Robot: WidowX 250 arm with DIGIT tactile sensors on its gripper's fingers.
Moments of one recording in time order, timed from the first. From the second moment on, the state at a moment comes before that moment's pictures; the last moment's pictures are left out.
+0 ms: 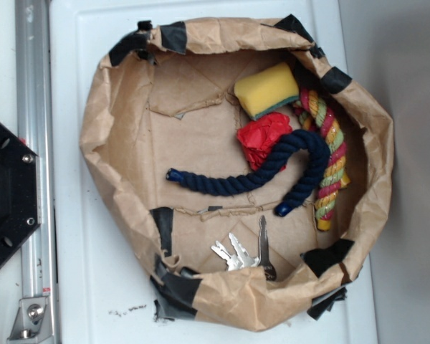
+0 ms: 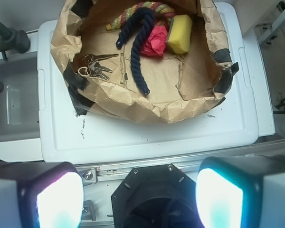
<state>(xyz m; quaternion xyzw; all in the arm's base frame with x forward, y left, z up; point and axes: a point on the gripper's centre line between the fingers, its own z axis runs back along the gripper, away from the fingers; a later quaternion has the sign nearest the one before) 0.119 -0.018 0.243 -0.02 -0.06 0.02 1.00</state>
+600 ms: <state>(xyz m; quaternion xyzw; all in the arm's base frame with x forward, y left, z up) 0.165 -0.020 0.210 -0.02 -0.08 -0.04 1.00</state>
